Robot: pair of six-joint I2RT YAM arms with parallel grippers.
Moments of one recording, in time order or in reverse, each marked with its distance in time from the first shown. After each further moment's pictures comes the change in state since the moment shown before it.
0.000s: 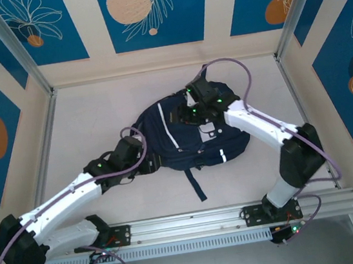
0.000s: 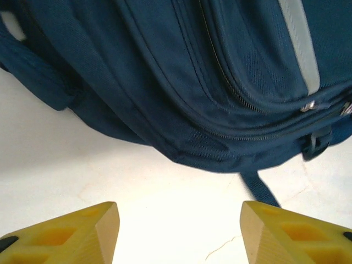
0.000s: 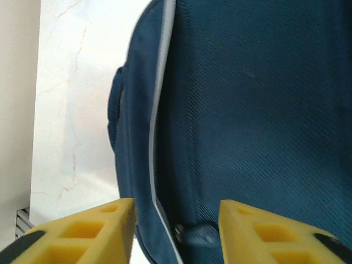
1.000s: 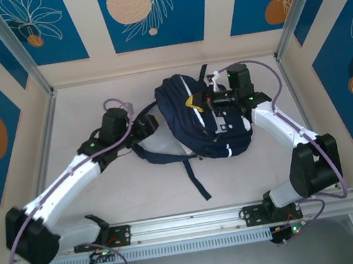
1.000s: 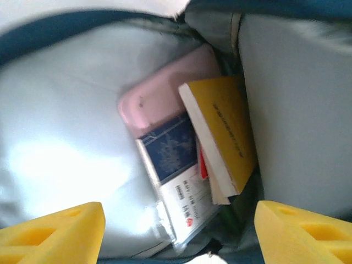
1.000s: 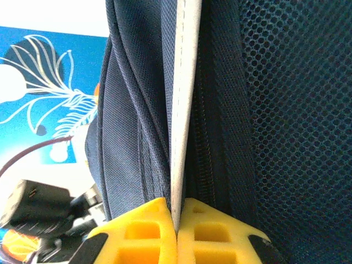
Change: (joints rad) left arm 0.229 0.073 0.200 0.190 0.101 -0.150; right arm -0.295 -0.087 -0.174 0.430 -0.689 0.312
